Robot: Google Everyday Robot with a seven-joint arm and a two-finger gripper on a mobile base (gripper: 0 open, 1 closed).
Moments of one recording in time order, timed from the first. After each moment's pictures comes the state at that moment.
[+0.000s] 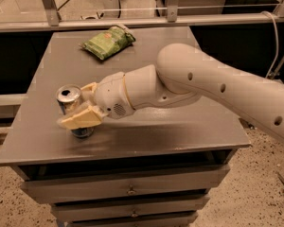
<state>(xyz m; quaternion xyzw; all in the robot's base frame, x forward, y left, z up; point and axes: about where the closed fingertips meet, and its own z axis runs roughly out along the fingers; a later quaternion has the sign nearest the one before) 0.461 0.148 0.887 -0.58 0.58 0.40 0.41</state>
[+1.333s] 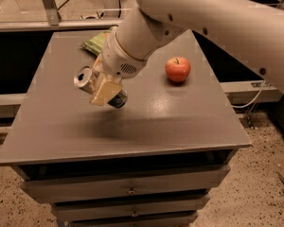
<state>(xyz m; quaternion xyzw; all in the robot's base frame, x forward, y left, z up) 0.514 0.092 0.910 -0.73 0.59 0.16 0.30</state>
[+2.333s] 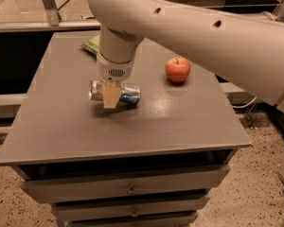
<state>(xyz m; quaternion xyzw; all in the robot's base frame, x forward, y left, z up) 0.558 0.073 0.850 -0.74 0.65 0.03 0.16</state>
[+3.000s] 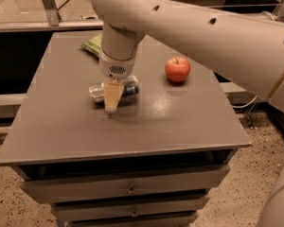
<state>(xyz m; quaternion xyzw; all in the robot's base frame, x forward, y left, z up) 0.567 0.069 0.847 -0.72 0.68 0.03 0.14</state>
